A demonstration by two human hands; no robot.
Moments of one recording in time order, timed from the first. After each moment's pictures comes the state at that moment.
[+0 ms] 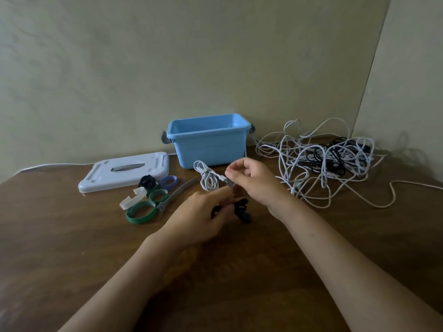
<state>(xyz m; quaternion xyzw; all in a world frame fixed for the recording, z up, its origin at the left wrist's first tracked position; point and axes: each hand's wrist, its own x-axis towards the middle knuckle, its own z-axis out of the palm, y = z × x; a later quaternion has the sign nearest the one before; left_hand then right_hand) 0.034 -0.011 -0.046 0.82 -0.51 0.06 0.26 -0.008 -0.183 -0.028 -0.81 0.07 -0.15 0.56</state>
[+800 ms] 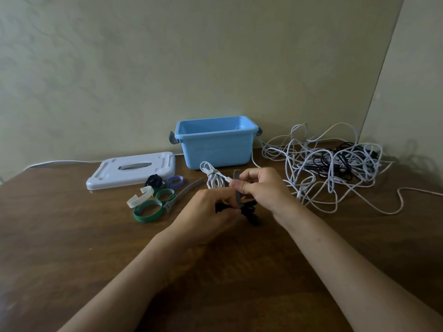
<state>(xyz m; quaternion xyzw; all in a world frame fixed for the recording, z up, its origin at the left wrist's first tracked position) 0.038 -0.011 -0.046 0.80 -0.48 0.02 0.36 -0.014 -0.177 -0.028 -0.80 0.10 -0.16 0.57</state>
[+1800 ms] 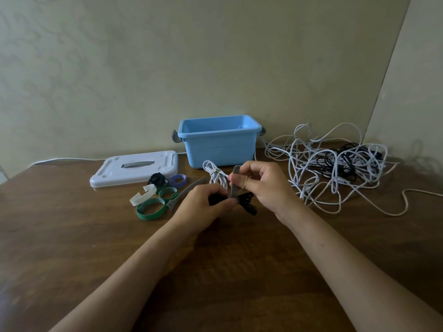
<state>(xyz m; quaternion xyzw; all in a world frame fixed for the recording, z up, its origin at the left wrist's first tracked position) 0.047 -0.009 -0.046 0.84 -0.35 -0.05 0.41 -0.010 -0.180 -0.032 -0.81 -0.01 -0.24 0.54</state>
